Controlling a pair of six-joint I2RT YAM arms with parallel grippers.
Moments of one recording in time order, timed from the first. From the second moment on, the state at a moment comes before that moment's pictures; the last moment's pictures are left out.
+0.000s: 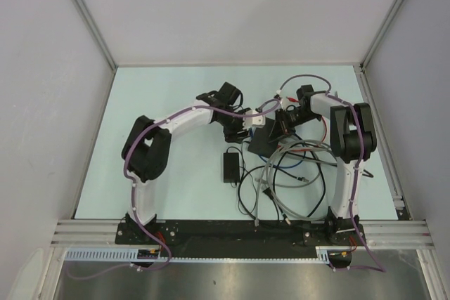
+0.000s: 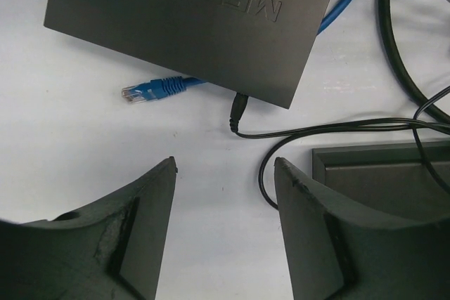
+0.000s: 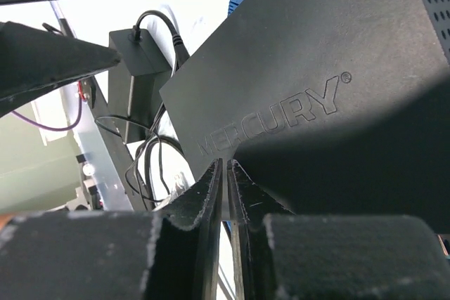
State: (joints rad) left arm -0.64 1.99 1.54 -0.63 0.48 0.90; right arm 0.15 2.12 1.44 -0.77 -0.96 -0.24
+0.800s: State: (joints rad) left arm -0.67 2.13 1.67 -0.70 0.53 0.90; right arm 0.14 2.14 1.44 -0.77 -1.00 -0.22
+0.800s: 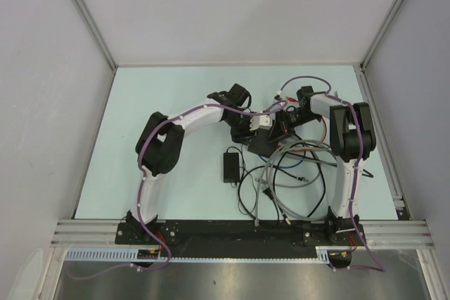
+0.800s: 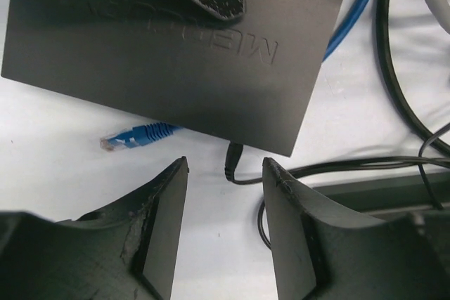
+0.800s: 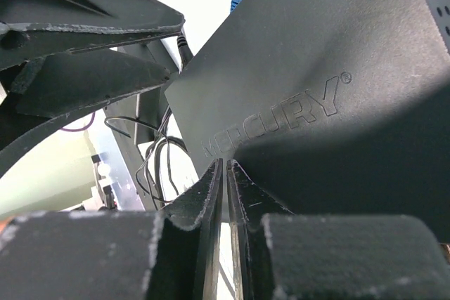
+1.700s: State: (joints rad) left arm -0.67 2.21 1.74 -0.77 0.53 0.92; right arm 0.14 2.17 1.44 -0.77 -1.04 -0.20
